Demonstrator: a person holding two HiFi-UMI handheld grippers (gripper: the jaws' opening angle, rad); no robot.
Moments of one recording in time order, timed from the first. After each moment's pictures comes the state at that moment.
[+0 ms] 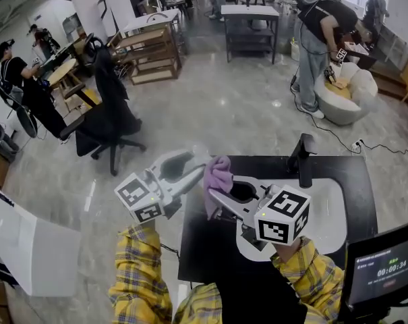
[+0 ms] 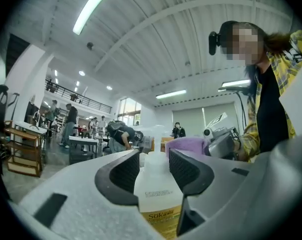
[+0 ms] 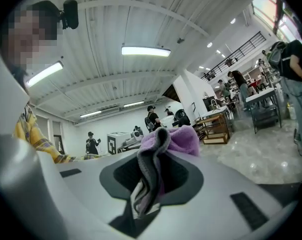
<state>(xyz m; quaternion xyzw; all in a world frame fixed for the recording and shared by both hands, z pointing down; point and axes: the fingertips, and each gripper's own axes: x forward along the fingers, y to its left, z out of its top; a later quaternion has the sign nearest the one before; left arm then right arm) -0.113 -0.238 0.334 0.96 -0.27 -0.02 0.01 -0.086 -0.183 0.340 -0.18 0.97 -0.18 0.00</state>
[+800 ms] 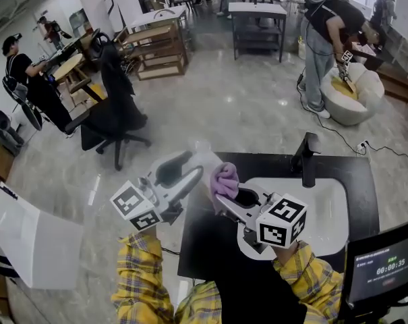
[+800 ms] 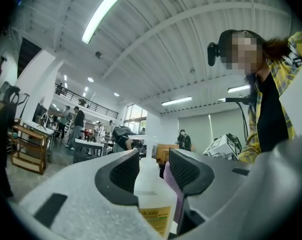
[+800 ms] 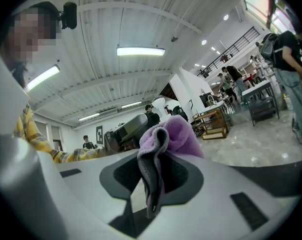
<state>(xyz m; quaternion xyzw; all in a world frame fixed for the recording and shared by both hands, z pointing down) -0.132 -0.218 0.321 0.95 -0.31 -0.06 0.01 -0.087 -0.178 0.384 -0.18 0.96 -0.21 0.01</state>
